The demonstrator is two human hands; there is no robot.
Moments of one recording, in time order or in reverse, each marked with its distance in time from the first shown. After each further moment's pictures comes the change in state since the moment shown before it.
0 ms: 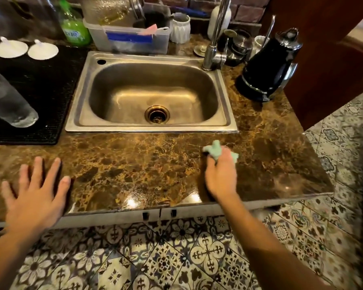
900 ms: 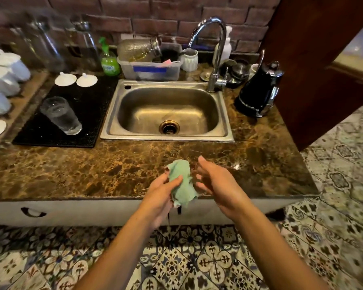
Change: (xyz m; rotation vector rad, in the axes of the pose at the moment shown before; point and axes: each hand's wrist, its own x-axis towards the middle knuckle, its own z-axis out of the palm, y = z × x) left_hand -0.132 0.250 -0.051 -1.612 -0.646 -0.309; right_hand -0.083 -0.074 -0.098 0.803 -0.601 0.313
